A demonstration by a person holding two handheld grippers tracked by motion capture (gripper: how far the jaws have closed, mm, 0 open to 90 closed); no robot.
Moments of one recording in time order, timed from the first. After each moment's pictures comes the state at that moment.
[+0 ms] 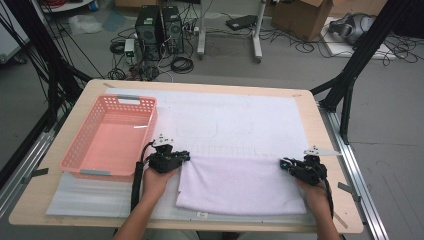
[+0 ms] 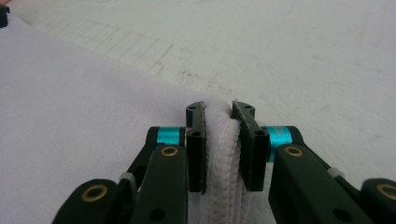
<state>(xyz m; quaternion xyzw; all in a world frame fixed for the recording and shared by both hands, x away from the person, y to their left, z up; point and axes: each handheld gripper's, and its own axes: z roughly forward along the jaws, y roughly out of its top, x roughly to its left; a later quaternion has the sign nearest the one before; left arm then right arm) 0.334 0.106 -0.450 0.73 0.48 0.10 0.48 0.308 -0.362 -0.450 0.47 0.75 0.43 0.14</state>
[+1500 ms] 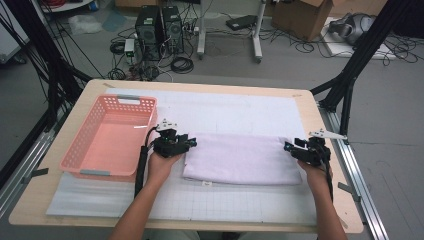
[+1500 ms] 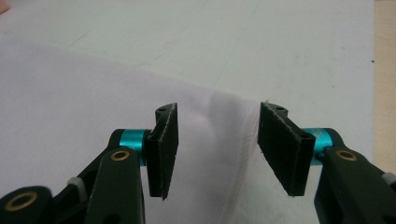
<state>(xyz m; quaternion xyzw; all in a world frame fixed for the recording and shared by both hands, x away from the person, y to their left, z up) 0.362 0.096 -0.434 0.73 0.45 0.11 0.50 0.344 -0.369 -0.425 0.51 0.72 0.42 0.21</state>
